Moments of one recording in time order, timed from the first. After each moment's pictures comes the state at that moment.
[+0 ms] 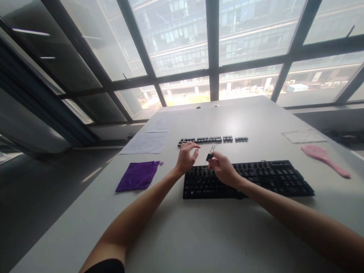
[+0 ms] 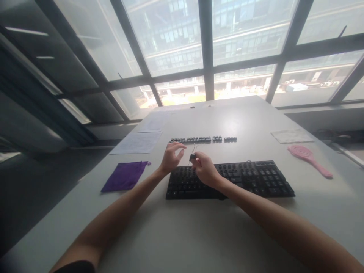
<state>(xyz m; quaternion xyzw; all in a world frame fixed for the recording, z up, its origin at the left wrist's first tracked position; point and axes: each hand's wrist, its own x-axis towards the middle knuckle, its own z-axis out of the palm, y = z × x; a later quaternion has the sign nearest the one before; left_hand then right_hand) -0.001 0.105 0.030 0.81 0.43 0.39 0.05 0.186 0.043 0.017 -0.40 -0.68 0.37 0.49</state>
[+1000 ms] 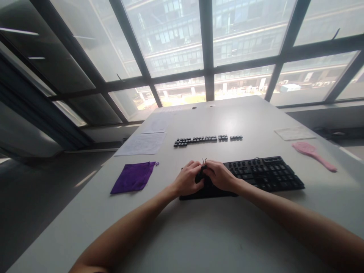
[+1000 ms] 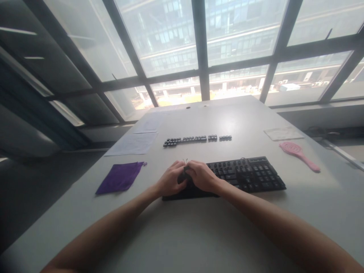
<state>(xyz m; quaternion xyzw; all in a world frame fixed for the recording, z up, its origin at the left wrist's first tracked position) 0.004 0.032 0.027 0.91 0.33 0.22 0.13 0.197 0.024 0.008 -0.35 -0.79 0.28 0.42</state>
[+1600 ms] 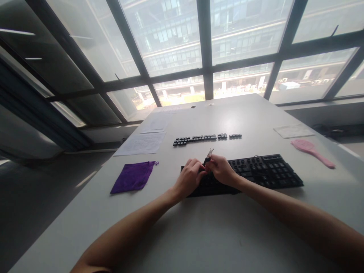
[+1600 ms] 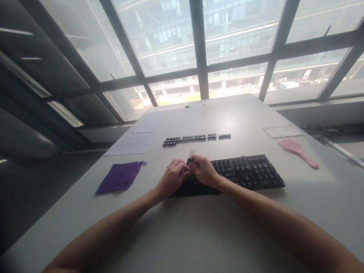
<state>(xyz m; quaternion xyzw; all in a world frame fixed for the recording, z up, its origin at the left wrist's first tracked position) 0.015 0.025 0.018 0.87 0.39 0.27 0.11 0.200 0.029 0.007 -0.39 -0.72 0.33 0.47</state>
